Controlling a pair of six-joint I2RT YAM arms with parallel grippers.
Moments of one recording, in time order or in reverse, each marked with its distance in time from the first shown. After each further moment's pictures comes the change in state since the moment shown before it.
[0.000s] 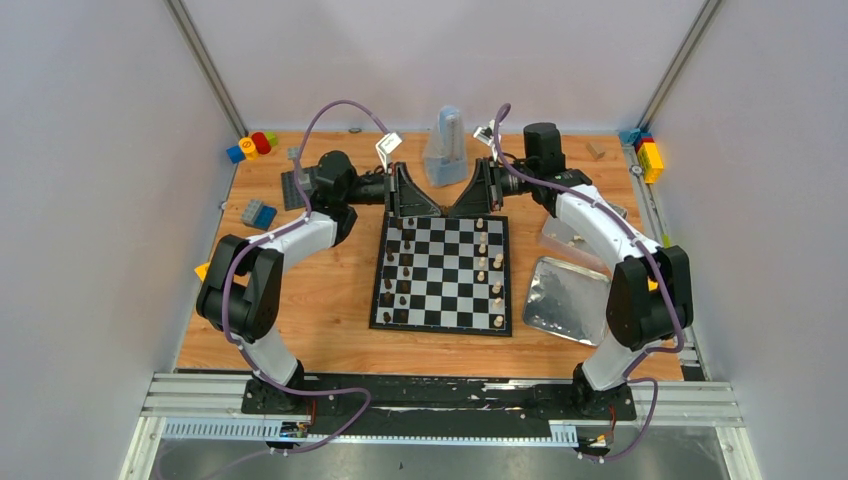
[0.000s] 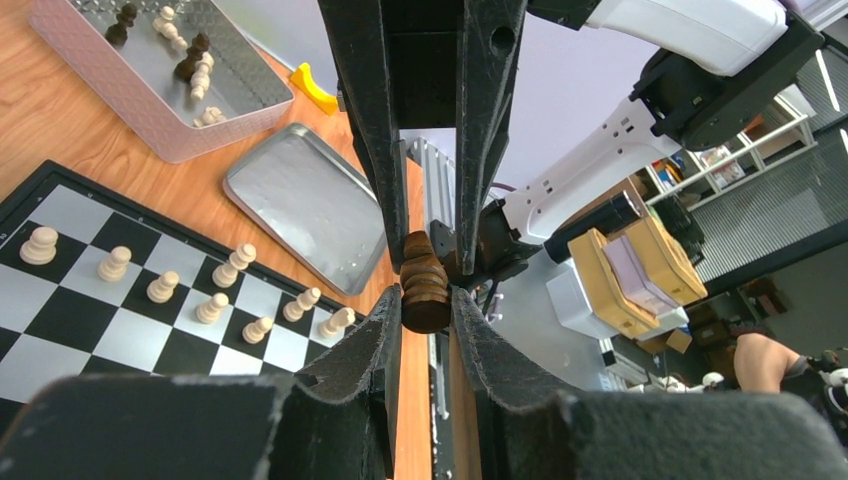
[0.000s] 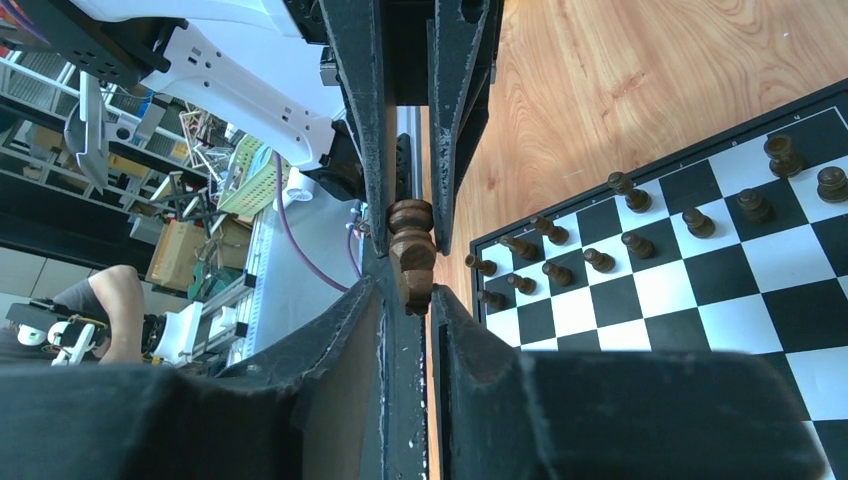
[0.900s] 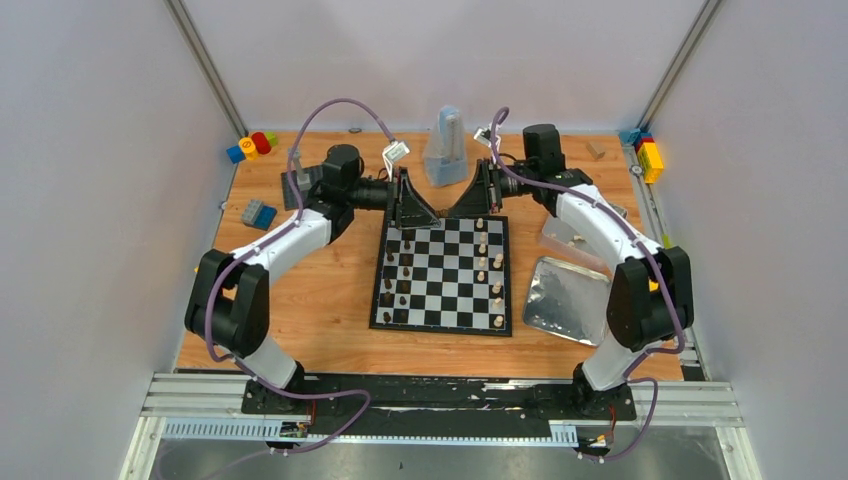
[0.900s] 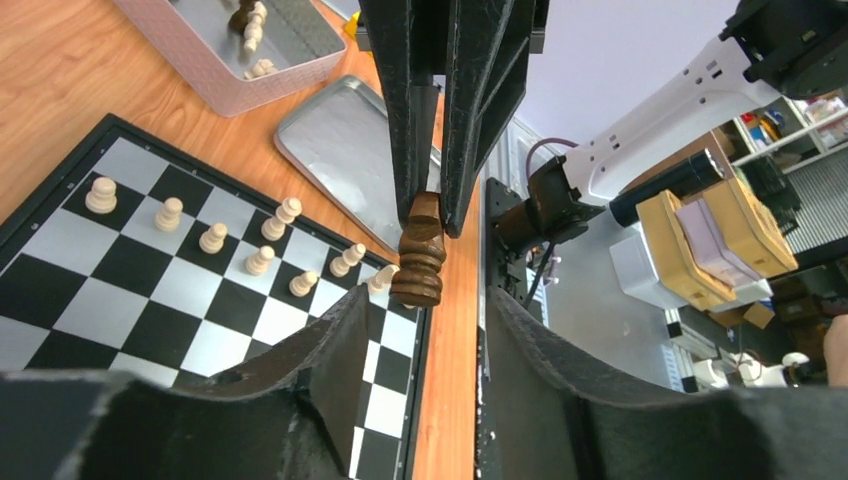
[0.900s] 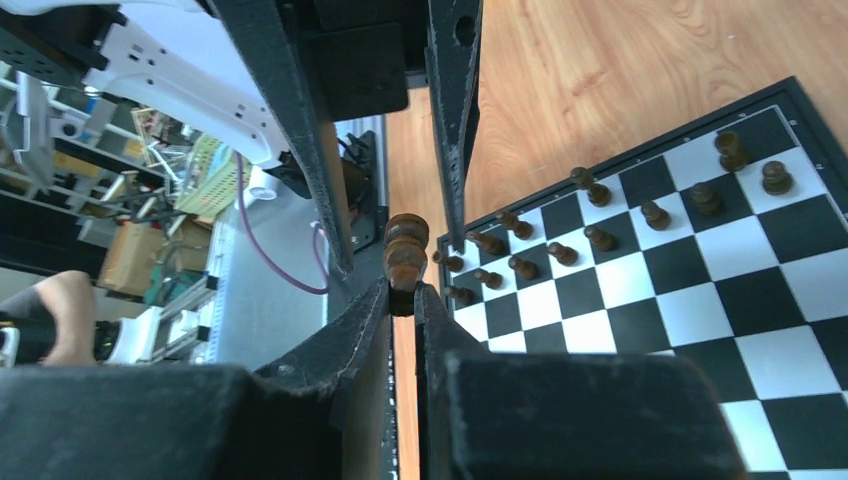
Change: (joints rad) left arm -0.023 -0.085 0.040 -0.479 -0.039 0.413; right arm -0.008 0.005 0.006 -0.043 0.044 -0.073
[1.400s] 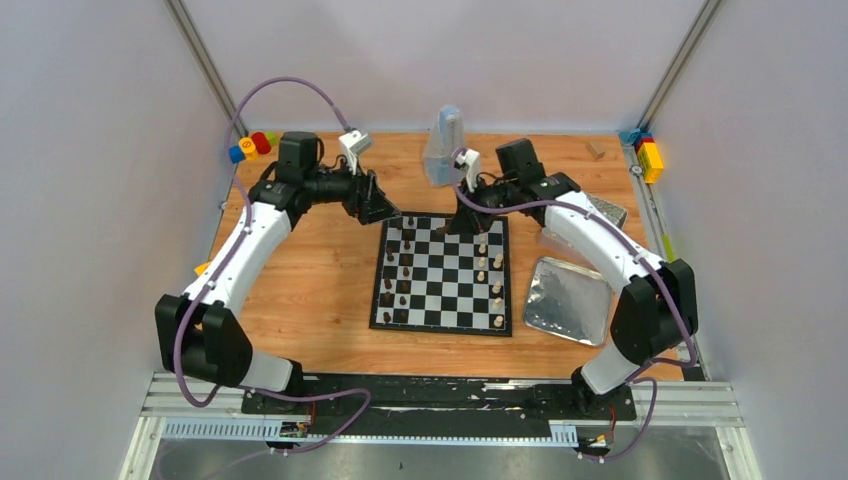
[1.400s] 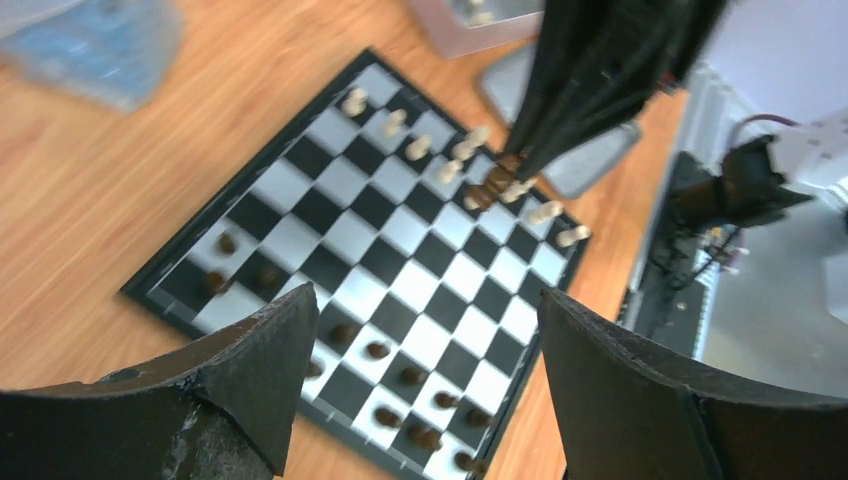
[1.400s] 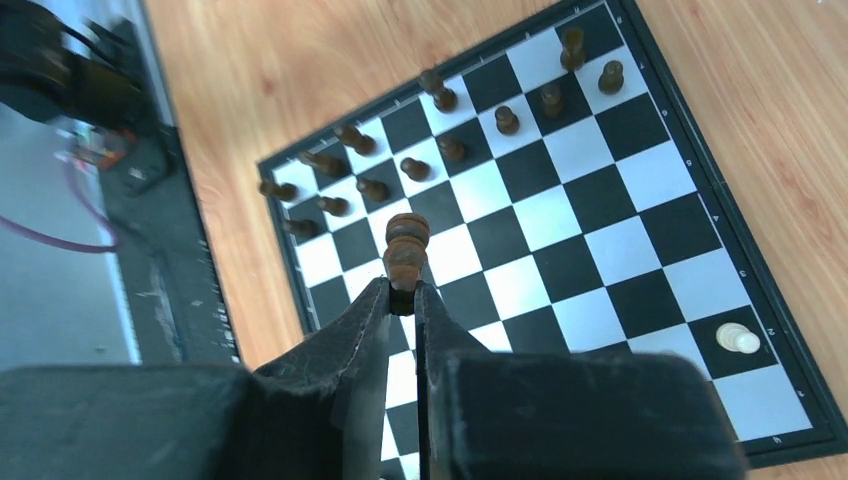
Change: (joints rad) left arm 0.150 -0.183 0.173 -0.755 -0.241 0.555; right arm 0.122 -0.080 0.016 -0.327 0.464 -0.404
